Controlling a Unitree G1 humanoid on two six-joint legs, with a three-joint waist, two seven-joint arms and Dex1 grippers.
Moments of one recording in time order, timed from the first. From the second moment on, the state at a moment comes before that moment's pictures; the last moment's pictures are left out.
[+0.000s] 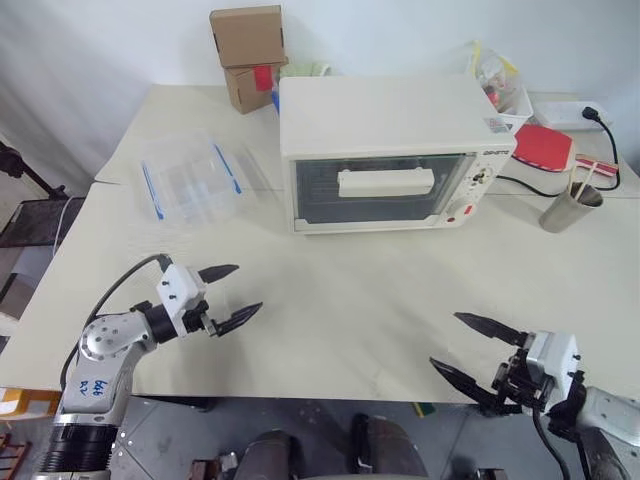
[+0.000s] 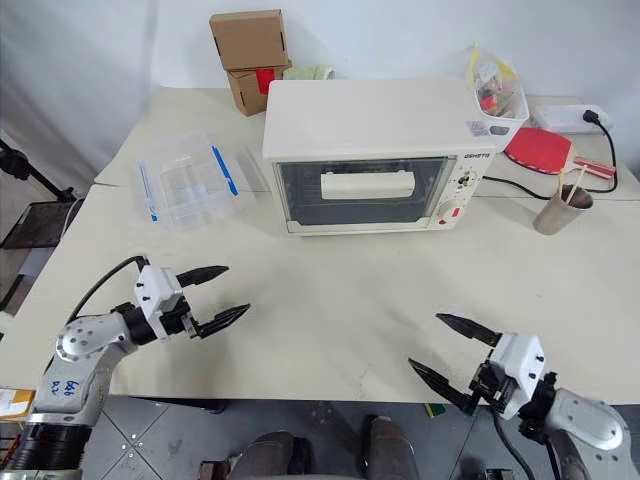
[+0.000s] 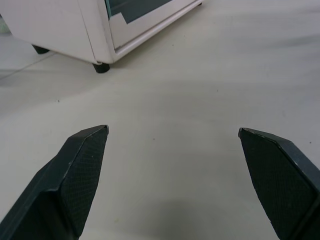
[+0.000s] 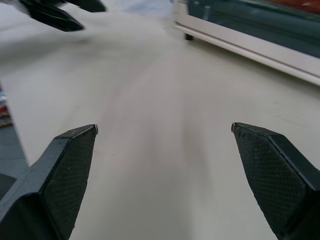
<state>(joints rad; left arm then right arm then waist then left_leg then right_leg) -0.09 0.60 0.14 -0.07 -0.34 0.04 -0.86 0.36 -0.59 -0.26 -0.36 0.54 -0.03 1.02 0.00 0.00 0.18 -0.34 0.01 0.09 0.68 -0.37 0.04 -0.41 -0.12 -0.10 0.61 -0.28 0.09</state>
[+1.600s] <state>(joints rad) -0.36 0.60 0.25 -0.12 -0.72 0.50 -0.89 -0.33 -0.66 -0.14 -0.08 0.52 0.17 1.15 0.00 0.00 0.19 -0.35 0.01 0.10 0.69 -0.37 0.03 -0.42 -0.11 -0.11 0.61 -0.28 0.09</state>
